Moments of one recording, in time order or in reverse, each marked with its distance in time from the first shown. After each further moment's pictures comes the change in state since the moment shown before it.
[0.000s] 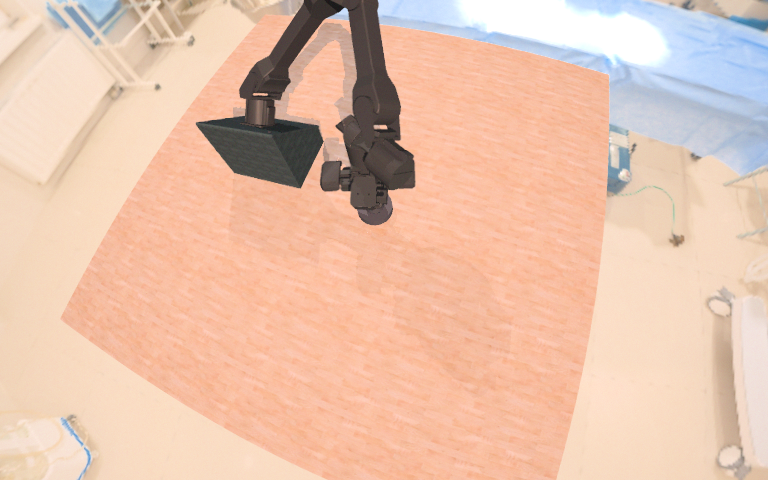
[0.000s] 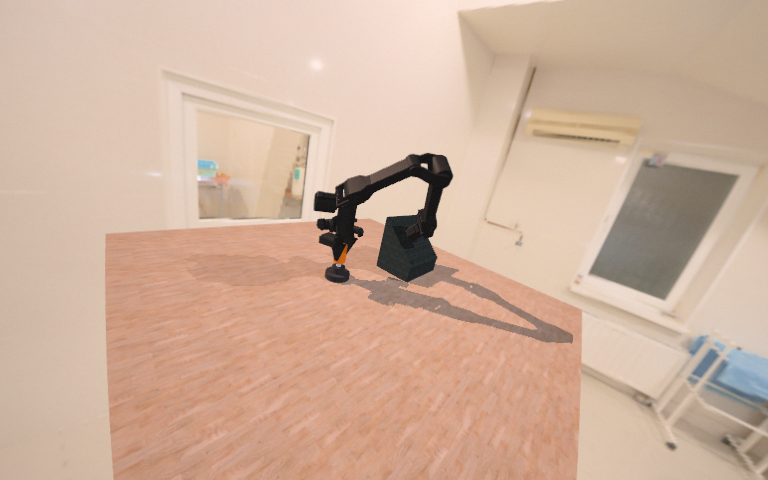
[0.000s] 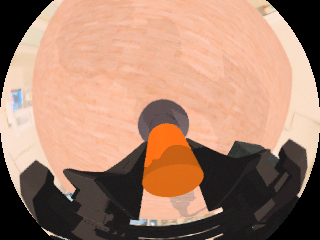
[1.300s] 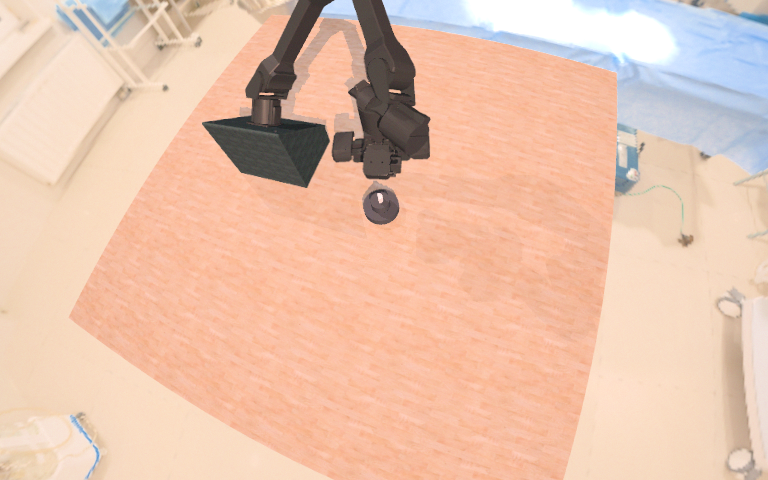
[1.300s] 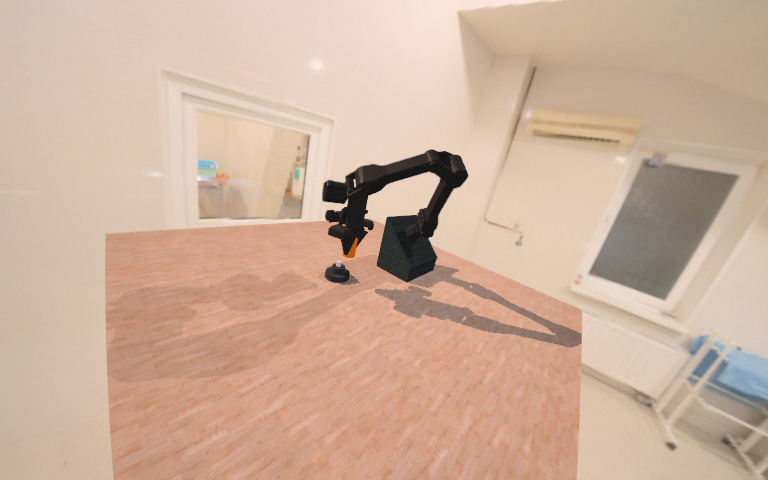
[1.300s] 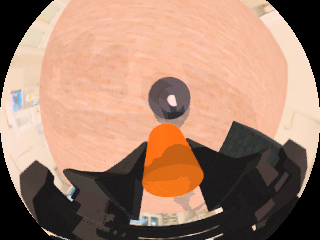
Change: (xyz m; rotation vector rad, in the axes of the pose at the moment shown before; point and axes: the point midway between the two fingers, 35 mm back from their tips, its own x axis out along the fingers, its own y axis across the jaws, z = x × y) arm -0.040 0.017 -0.039 0.009 0.006 0.000
